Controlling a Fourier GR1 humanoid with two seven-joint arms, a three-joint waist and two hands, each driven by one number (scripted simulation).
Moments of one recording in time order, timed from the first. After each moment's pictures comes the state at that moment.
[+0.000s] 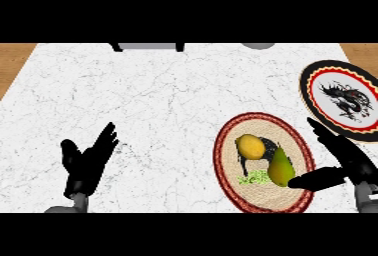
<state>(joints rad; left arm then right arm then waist) 0.00 0.17 -0.11 -1.40 0.18 0.08 0.19 -0.04 -0.43 0.07 -1.64 0.13 0.17 0.64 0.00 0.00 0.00</state>
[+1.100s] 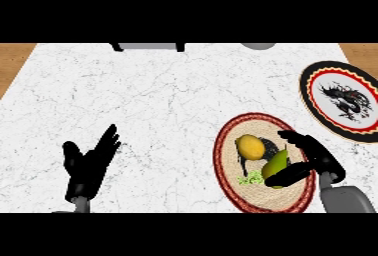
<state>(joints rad) 0.03 0.12 -0.09 -1.47 0.12 0.05 0.24 -0.13 -0.29 0.09 -1.40 0.39 0.25 0.58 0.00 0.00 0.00</state>
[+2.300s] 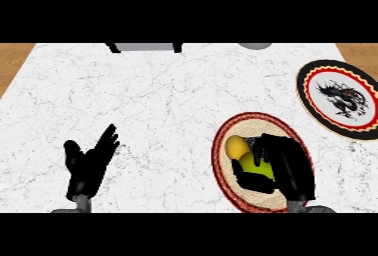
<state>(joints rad) 0.02 0.10 -0.05 -1.43 0.09 0.04 0.22 -0.04 -0.21 0.38 -1.71 0.92 -0.15 0.33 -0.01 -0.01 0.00</state>
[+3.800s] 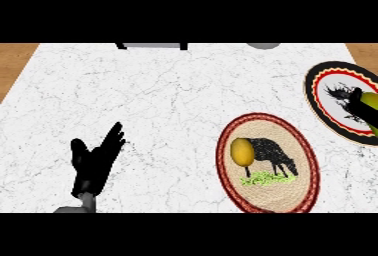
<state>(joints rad) 0.01 0.07 -0.07 -1.43 0.07 0.03 0.23 -0.37 -0.40 -0.39 -1.06 0.34 -0.50 -0.26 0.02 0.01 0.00</state>
